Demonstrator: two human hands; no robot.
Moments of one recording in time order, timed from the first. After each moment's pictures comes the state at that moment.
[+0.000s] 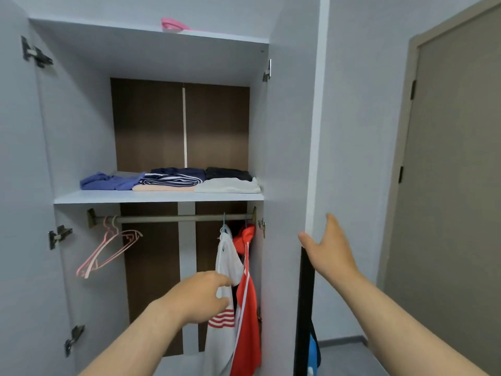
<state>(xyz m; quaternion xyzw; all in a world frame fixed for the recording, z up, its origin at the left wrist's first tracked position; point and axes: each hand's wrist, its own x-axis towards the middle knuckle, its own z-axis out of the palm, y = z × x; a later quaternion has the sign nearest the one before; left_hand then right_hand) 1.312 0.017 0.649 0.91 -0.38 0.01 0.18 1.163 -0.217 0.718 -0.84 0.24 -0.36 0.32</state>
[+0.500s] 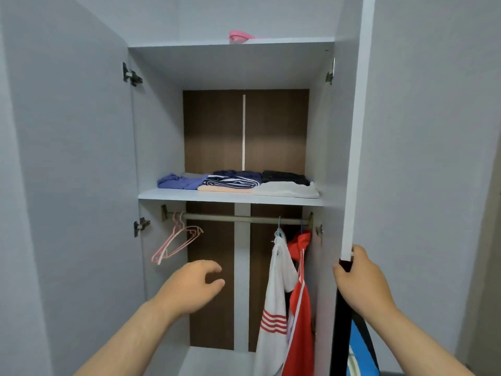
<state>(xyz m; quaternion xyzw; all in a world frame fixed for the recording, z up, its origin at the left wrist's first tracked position) 1.322 0.129 0.664 0.93 -0.24 0.12 0.25 1.212 -0.189 0.676 -0.87 0.19 -0.33 0.32</state>
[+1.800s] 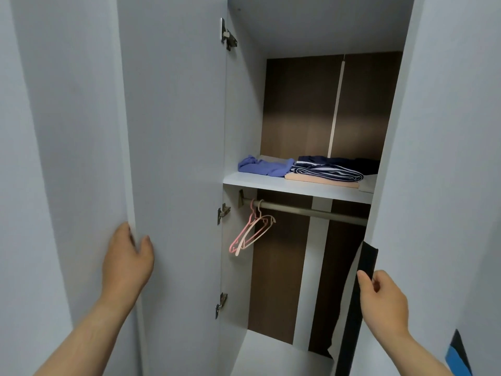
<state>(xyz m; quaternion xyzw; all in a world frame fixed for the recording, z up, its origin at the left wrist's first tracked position) 1.458 0.421 0.648 0.80 0.10 0.41 0.43 1.429 -0.019 0.601 -0.82 0.18 -0.34 0.42</state>
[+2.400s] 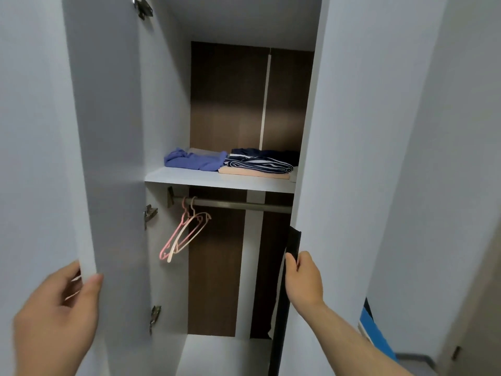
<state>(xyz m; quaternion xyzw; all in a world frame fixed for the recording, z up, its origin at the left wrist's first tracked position) 1.466 0.367 0.599 0.74 0.02 0.34 0.58 1.462 -0.007 0.600 -0.83 0.22 -0.31 0.40</state>
